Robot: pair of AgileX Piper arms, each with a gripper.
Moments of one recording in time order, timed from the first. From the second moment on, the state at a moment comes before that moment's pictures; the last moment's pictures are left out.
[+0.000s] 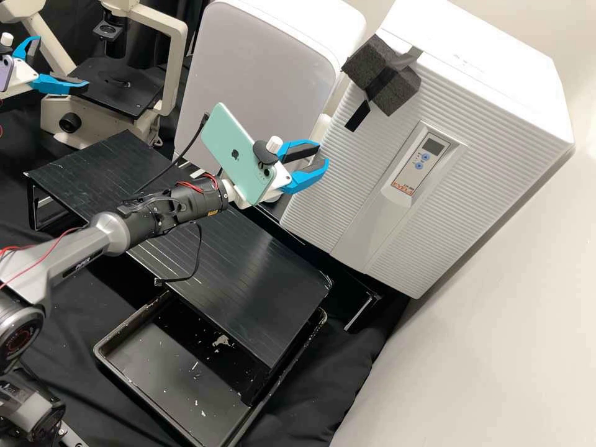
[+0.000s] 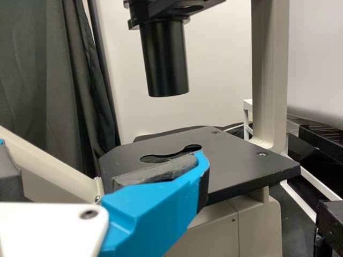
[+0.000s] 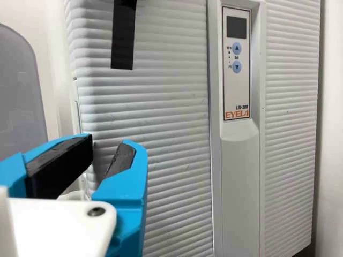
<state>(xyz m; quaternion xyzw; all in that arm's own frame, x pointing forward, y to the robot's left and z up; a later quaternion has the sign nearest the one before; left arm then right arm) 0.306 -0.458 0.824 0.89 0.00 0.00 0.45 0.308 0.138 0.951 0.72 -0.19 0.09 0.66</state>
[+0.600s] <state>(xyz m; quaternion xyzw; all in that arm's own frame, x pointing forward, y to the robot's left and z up) 0.306 -0.458 0.824 0.89 0.00 0.00 0.45 0.272 0.127 0.966 0.73 -0.24 0.16 0.62</state>
